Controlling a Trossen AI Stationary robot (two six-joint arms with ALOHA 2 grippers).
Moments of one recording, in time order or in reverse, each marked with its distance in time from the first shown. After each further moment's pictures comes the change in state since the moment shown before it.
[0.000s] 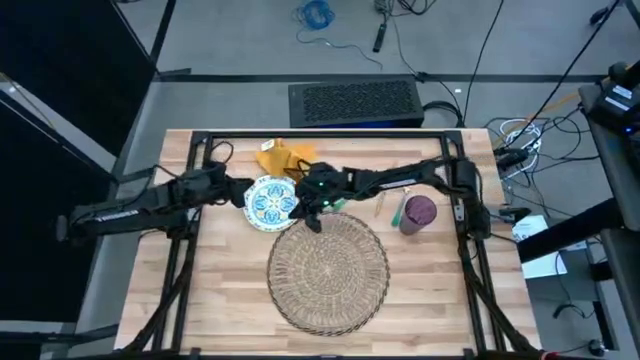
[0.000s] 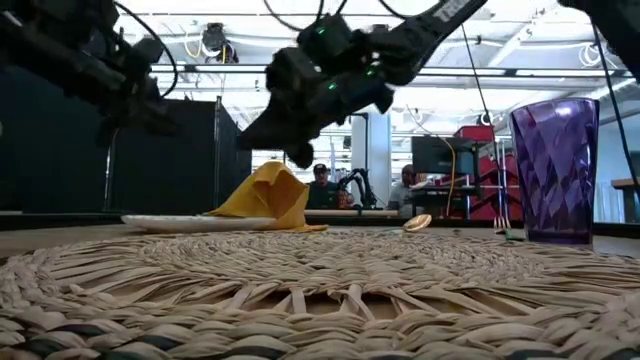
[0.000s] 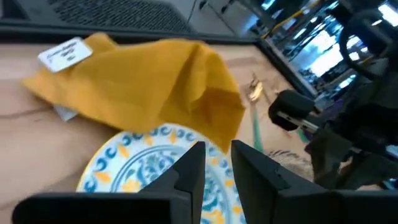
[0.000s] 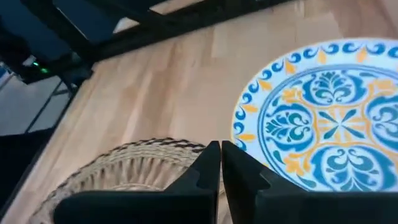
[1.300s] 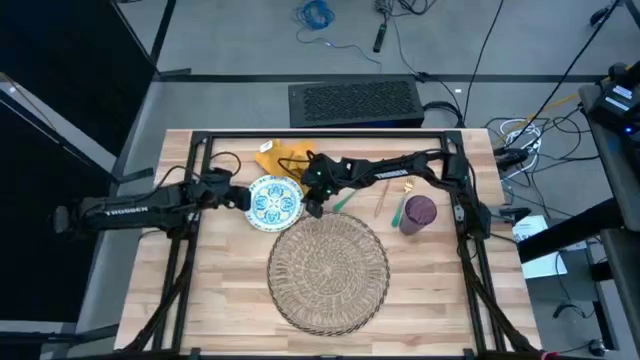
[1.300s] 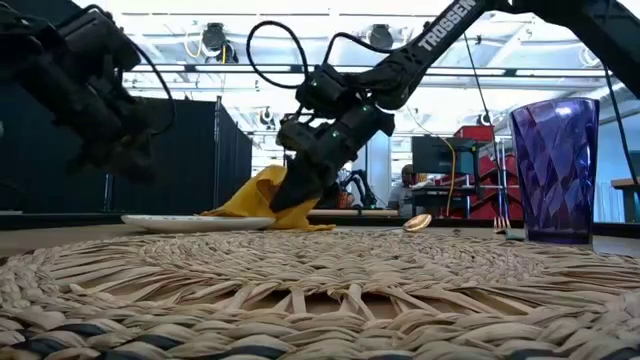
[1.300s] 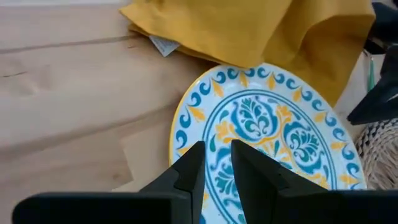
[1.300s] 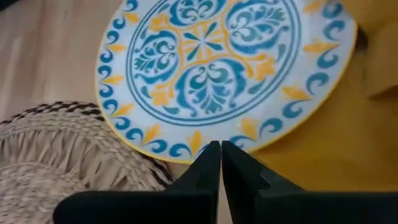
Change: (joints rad) left arm 0.000 0.171 -0.007 -0.136 -0.101 -0.055; right arm -0.097 0.056 0.013 -0.184 0.164 -0.003
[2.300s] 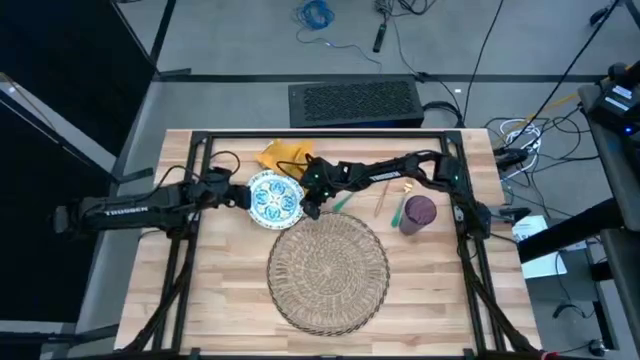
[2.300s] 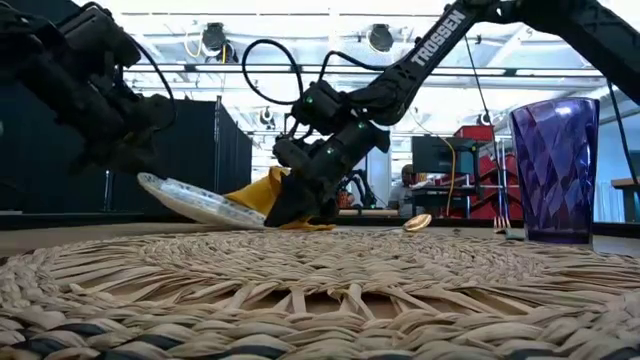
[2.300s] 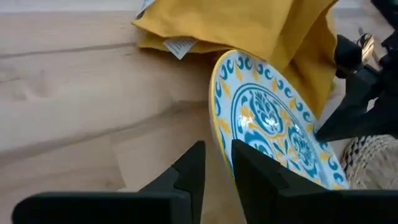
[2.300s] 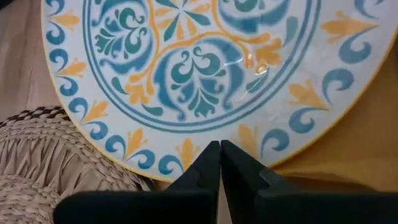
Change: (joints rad) left arm 0.000 -0.003 0.018 0.014 -0.010 -0.031; right arm 0.006 0.081 0.003 0.036 -0.032 0.036
